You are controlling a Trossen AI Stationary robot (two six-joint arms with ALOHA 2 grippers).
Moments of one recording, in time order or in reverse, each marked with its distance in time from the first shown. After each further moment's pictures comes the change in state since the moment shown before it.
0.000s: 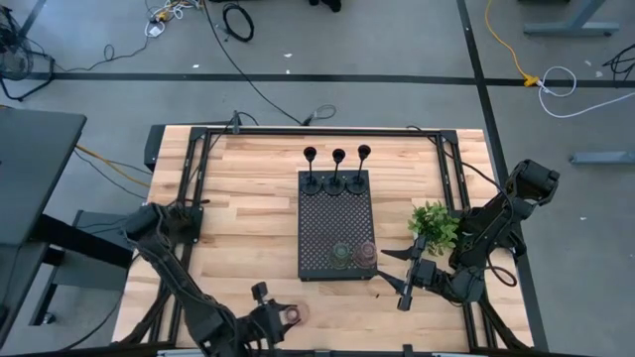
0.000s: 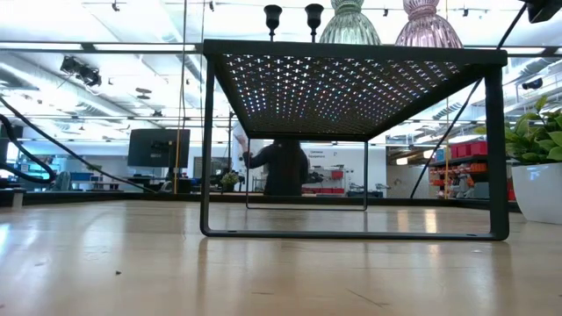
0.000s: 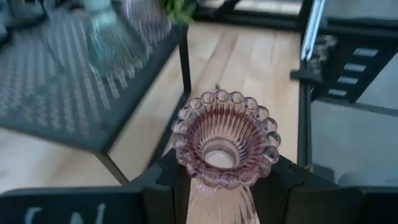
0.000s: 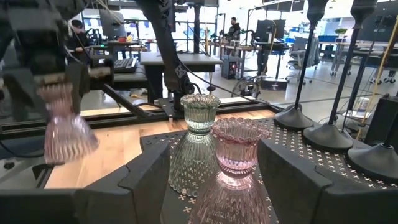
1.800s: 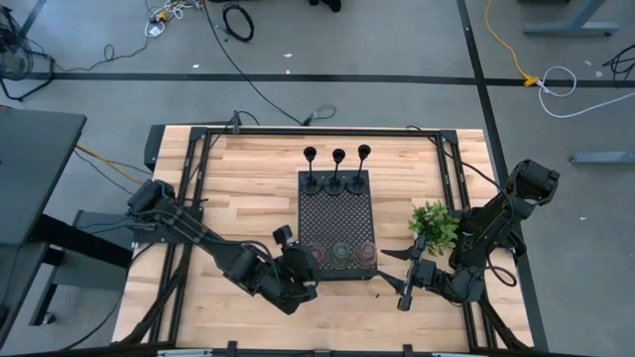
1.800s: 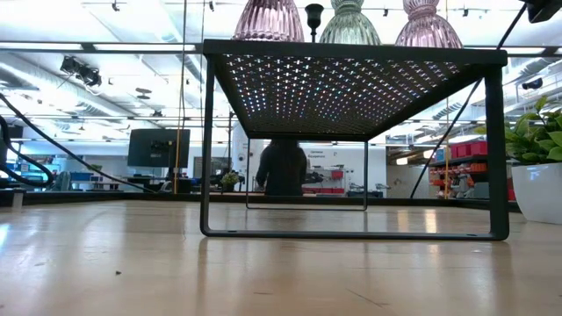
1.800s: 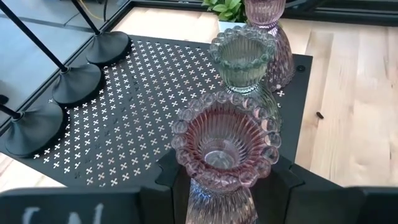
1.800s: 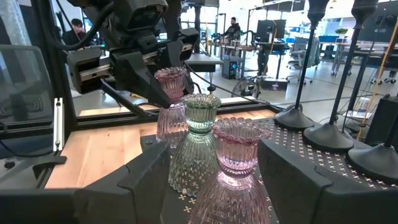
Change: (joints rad) left arm 0.350 -0.129 0.002 -0.092 0.156 0.280; right arm 0.000 0.000 0.000 -0.001 -0.002 -0.001
